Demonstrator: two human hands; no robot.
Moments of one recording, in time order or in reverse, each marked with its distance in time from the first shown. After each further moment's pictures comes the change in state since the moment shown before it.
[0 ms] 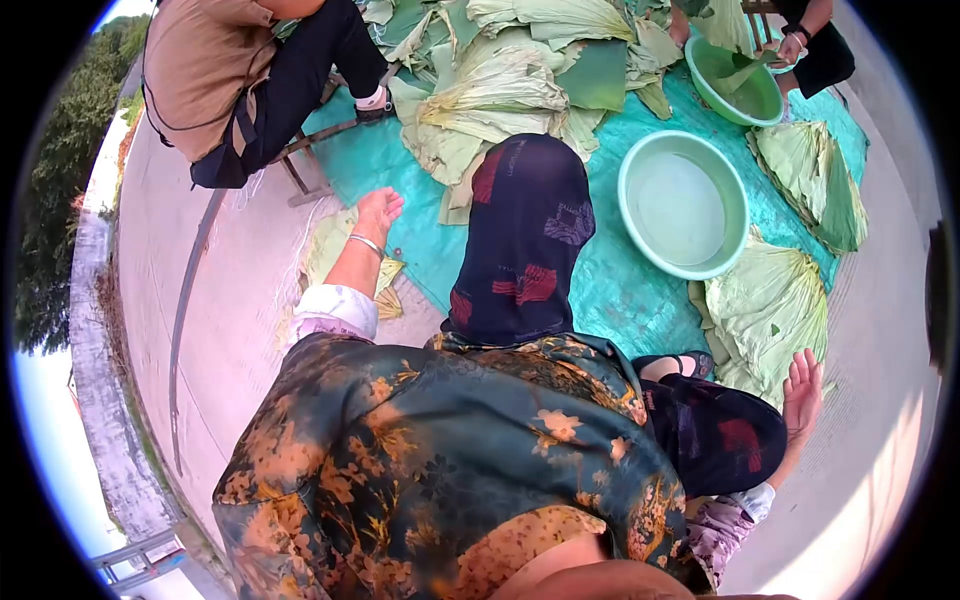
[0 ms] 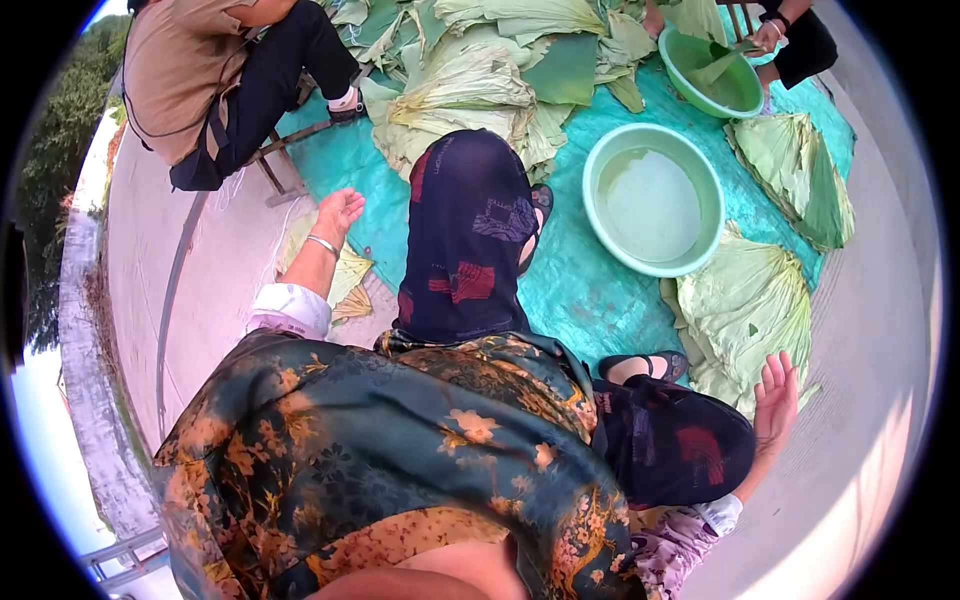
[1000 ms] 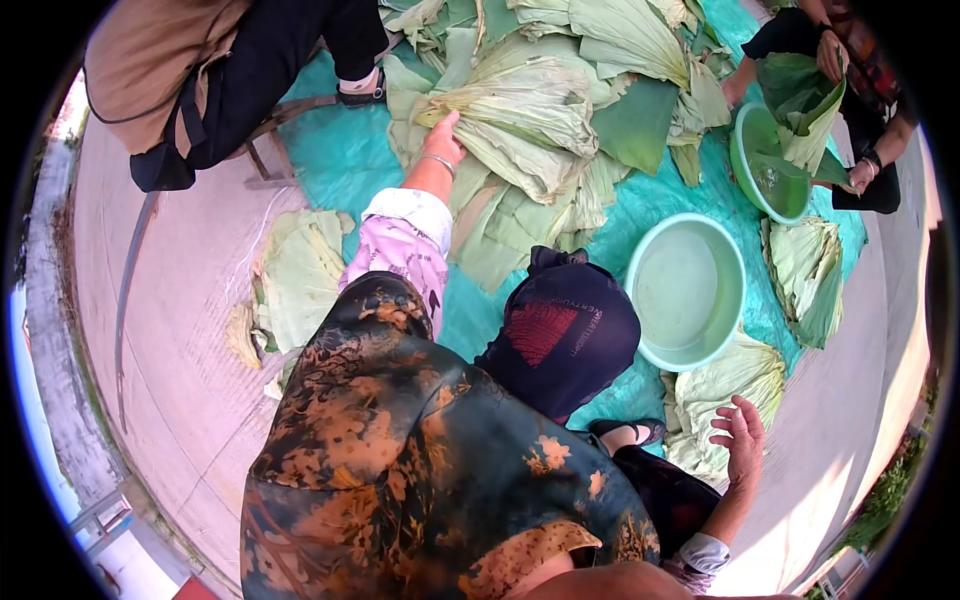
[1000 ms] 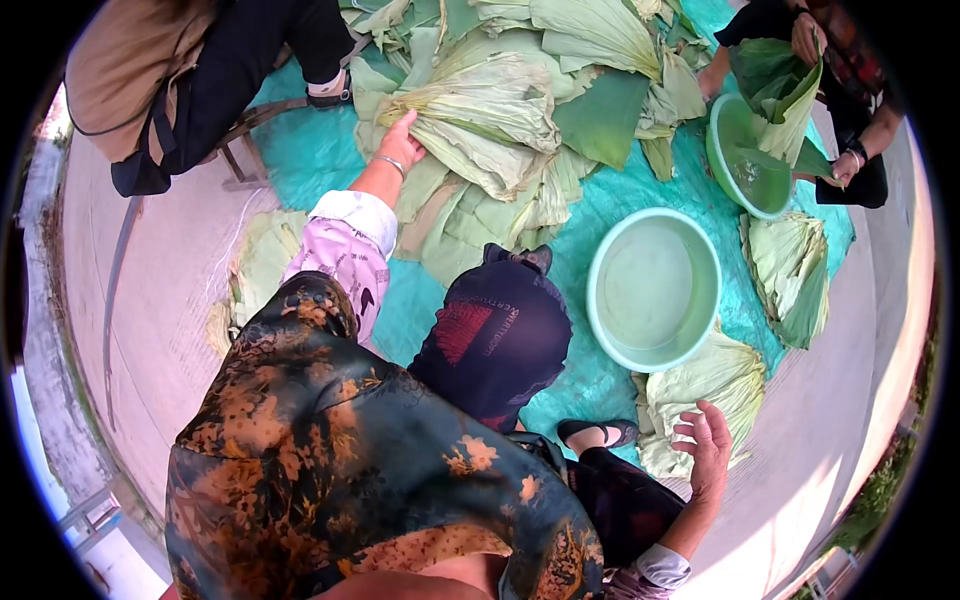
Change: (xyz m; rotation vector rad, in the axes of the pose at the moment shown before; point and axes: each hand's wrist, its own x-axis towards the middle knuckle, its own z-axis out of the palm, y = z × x) left_hand 0.137 0.043 0.198 -0.528 -0.094 -0.268; right_hand 0.023 -0.015 0.235 -0.839 -0.080 0.169
